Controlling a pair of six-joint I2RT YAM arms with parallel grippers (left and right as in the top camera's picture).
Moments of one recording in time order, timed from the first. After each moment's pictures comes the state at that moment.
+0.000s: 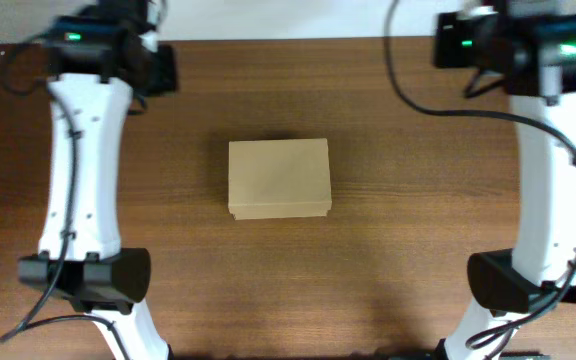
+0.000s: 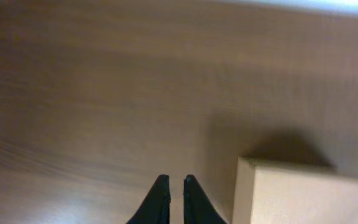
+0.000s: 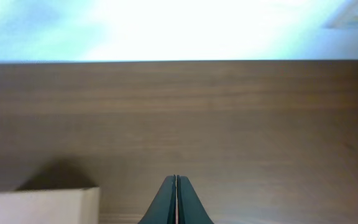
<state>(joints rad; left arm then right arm) -0.07 1.99 2.43 -1.47 -0.14 -0.17 0.10 1.93 2.60 -1.46 0.13 0.08</state>
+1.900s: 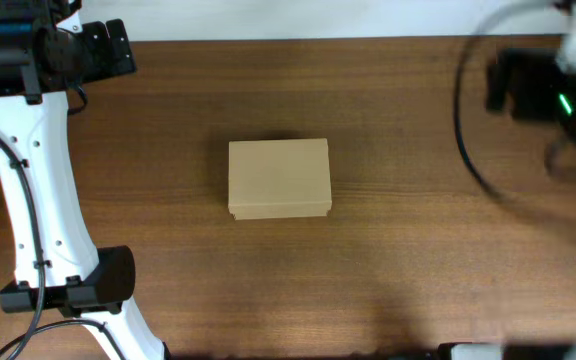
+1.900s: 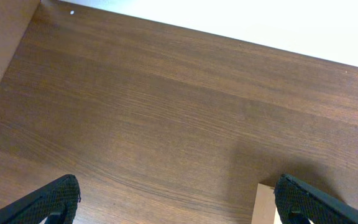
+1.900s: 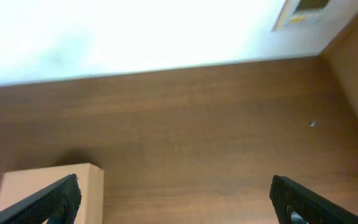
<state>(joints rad) 0.05 1.98 2.64 -1.56 -0.15 -0.16 -0.01 1.55 2.41 -1.52 0.05 0.08</state>
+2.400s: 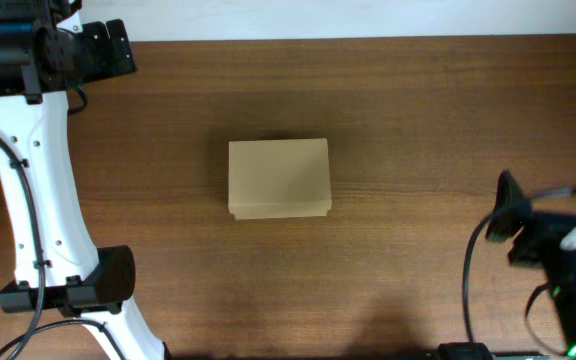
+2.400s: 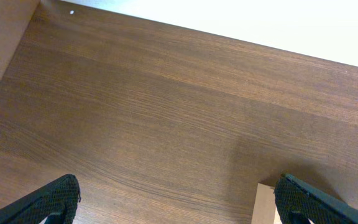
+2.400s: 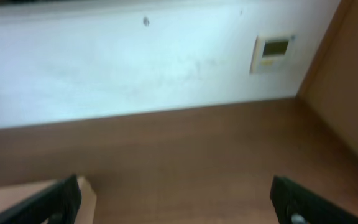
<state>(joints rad) 0.05 1.98 2.64 -1.56 -0.15 -0.16 -0.01 0.66 1.31 -0.93 0.09 0.08</state>
